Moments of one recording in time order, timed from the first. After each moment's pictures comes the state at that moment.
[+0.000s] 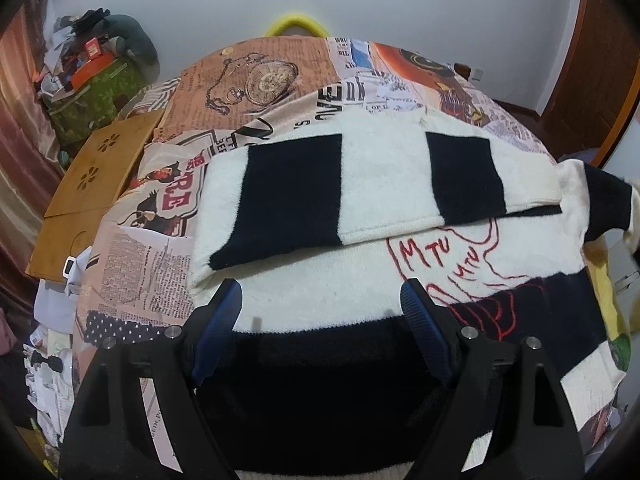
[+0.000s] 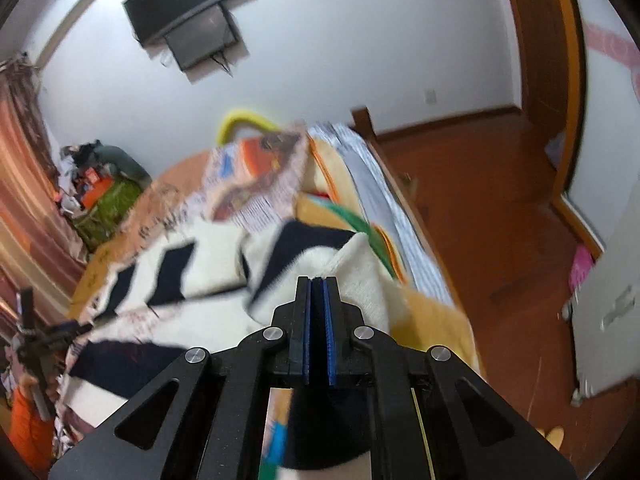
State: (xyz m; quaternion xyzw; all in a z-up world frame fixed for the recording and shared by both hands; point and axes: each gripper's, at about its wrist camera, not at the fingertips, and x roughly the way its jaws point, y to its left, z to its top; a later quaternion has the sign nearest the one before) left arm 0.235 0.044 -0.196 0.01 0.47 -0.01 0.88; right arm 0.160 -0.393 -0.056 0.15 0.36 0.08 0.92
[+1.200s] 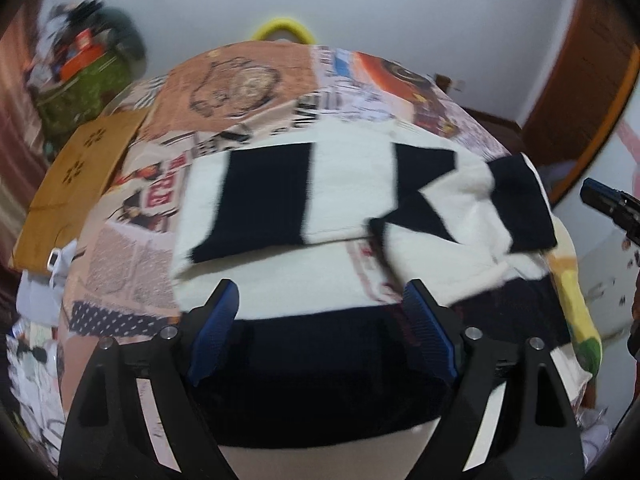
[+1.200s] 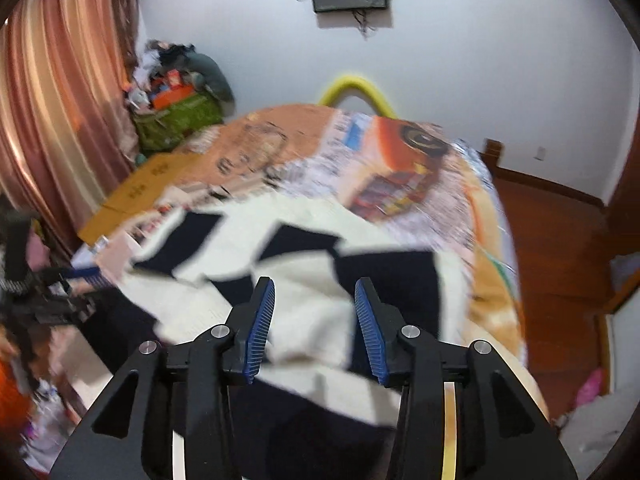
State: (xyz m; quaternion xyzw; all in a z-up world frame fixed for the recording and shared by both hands) left arm 0.220 0.020 -0.178 -0.01 0.46 -0.05 0.88; right arm 0.199 -0.232 -0.071 -0.03 0.40 0.20 0.89
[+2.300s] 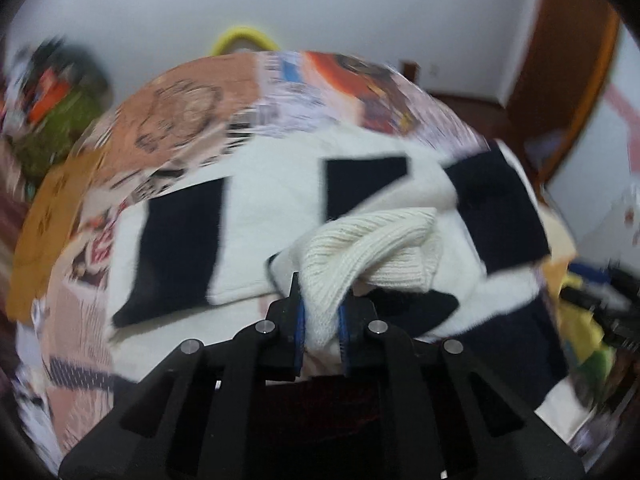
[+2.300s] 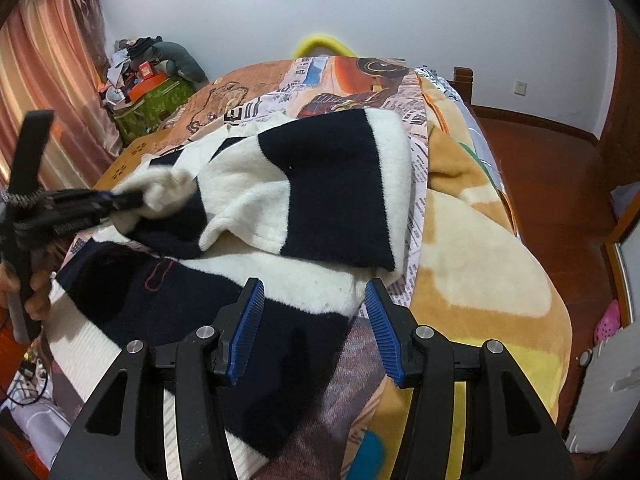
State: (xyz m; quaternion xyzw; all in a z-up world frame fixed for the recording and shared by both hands) left arm 0.271 -0.033 -0.188 0.00 0.46 -0.06 0.89; right arm 0.171 -0.287 -0.135 0.03 0.45 0.19 0.87
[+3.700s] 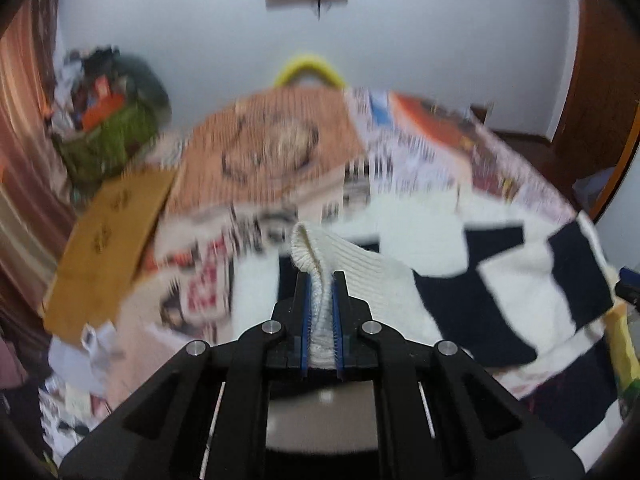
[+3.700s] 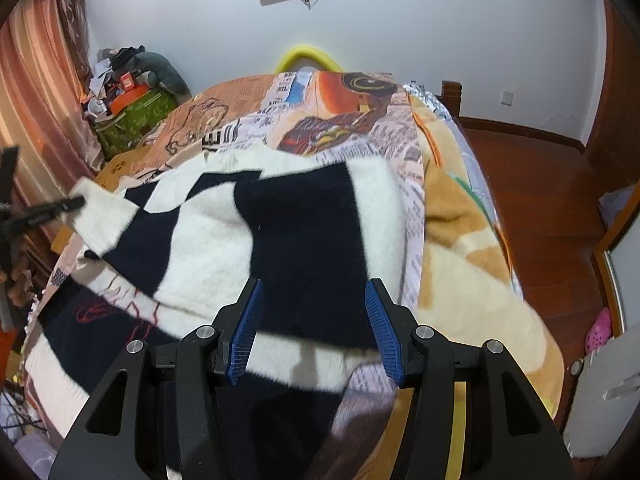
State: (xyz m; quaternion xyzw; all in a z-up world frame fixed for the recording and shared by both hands) left arm 0.310 0.063 -0.151 0.04 0.39 0.01 0.92; right arm 0.214 -0.278 -0.121 0.03 0.43 0.16 0.89
